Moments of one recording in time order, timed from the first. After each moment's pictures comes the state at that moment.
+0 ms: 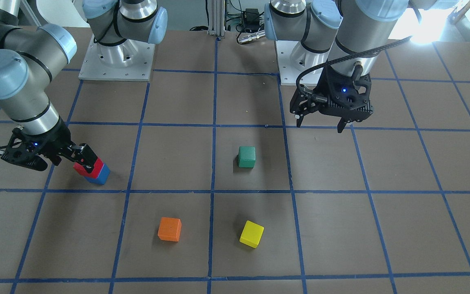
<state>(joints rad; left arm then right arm) -1.58 -1.57 -1.72 -1.33 1.57 0.14 1.35 -1.43 1.93 -2.18 -1.53 0.02</state>
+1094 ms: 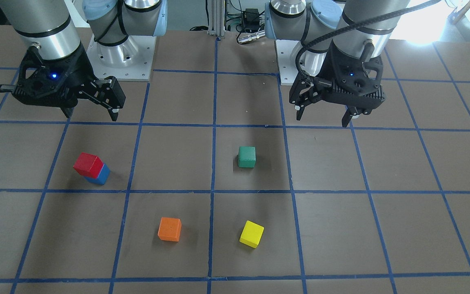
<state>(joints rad) -1.62 -1.63 -1.51 -1.48 1.56 0.12 1.57 -1.57 1.61 -1.68 -1.59 0.06</state>
